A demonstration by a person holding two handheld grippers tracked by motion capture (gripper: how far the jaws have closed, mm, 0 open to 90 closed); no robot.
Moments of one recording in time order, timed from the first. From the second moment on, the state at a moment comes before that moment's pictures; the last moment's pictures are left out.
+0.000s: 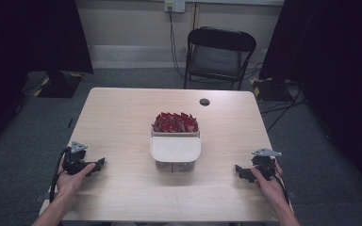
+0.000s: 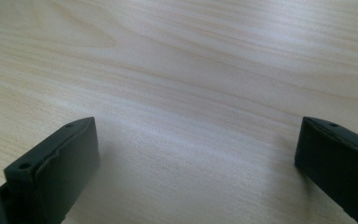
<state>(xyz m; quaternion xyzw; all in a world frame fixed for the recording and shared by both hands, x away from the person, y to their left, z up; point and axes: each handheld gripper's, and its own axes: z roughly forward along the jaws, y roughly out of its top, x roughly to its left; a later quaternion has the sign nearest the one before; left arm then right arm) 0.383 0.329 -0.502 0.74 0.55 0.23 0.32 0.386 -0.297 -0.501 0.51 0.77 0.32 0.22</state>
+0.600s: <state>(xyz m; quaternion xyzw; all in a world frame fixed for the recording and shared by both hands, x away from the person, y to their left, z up) 0.382 0.326 -0.500 0.74 0.55 0.23 0.32 0.386 -0.297 -0.501 0.51 0.77 0.32 0.22</state>
